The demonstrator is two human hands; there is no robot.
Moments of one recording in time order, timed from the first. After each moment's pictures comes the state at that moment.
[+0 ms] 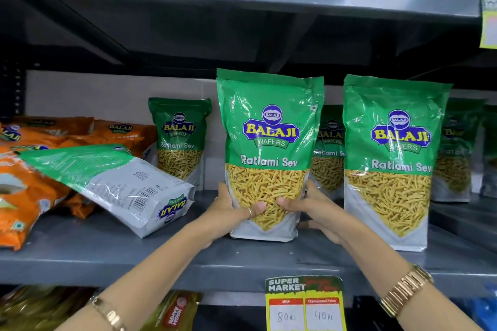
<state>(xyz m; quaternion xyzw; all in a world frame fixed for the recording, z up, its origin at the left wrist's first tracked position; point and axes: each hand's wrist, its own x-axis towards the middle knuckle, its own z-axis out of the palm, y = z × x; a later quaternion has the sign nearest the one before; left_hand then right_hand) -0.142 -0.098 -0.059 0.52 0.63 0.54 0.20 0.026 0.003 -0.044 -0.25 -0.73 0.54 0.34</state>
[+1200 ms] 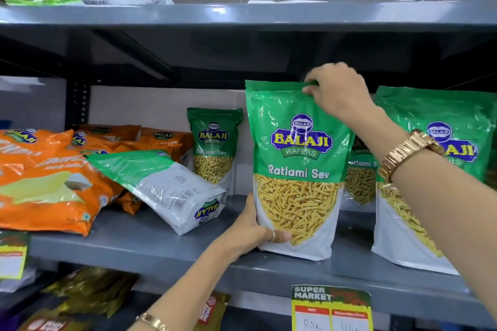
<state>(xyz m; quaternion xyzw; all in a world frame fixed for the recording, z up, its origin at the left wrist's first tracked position) -0.139 -0.119 -0.071 0.56 0.56 0.57 0.23 0.006 -0.046 0.147 -0.26 -0.80 -0.21 0.50</state>
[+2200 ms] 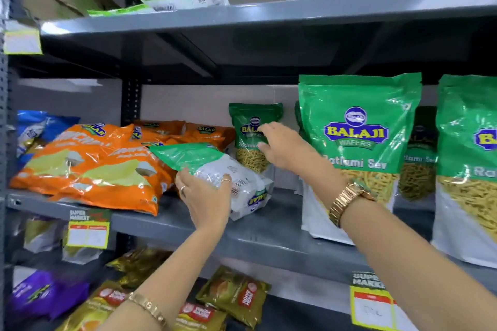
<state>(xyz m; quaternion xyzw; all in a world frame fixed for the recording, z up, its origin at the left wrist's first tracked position) -0.206 -0.212 -0.057 0.17 0.65 0.71 -0.21 -0.123 -0.103 0.051 -0.12 -0.94 -0.11 0.32</state>
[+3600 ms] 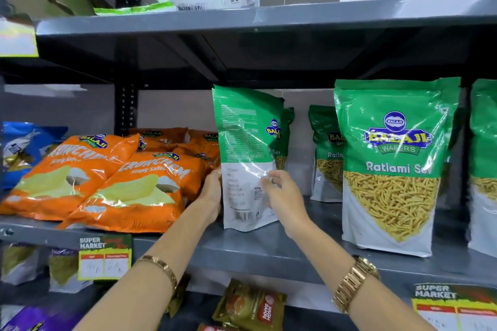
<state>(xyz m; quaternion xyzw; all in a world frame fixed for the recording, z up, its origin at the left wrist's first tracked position) -0.310 -0.221 -0.028 0.30 0.52 0.77 0.21 -0.192 -0.155 -0.040 -0.20 -0.73 0.44 0.48</state>
